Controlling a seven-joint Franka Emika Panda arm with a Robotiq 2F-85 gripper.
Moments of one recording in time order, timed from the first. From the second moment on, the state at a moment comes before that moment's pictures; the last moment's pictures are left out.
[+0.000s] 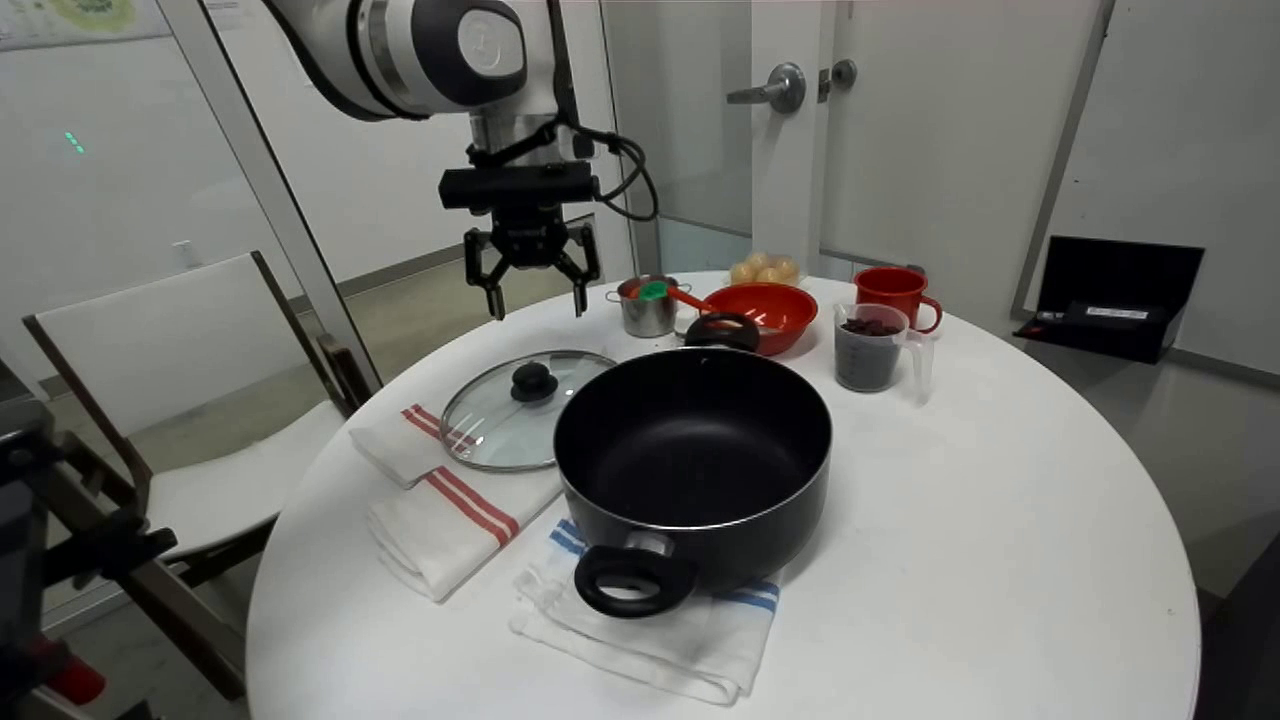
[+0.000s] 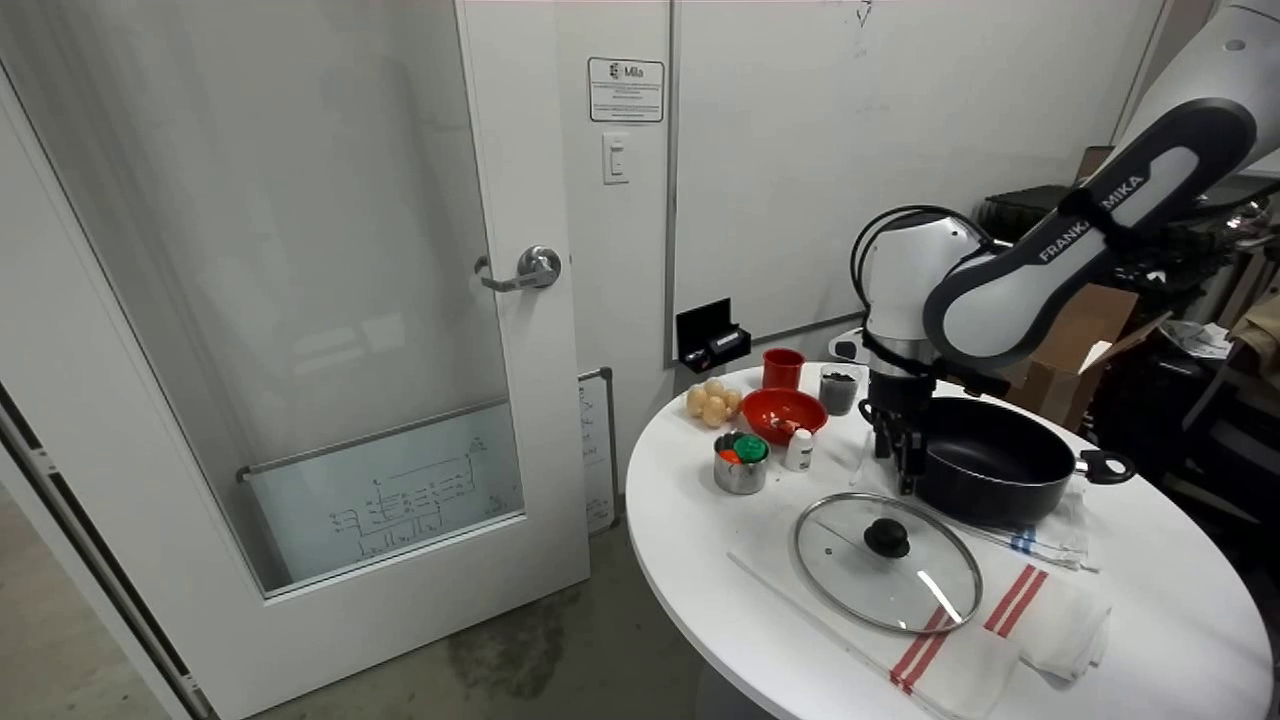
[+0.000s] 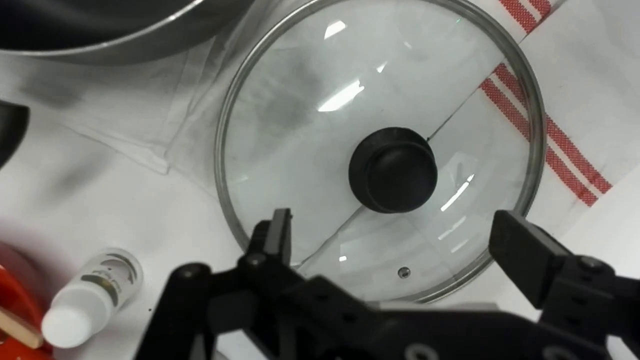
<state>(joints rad) 0.06 0.90 0.14 -1.71 -0.22 2.46 -0.54</state>
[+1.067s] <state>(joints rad) 0.06 1.02 0.17 -1.72 -0.25 2.56 -0.74</state>
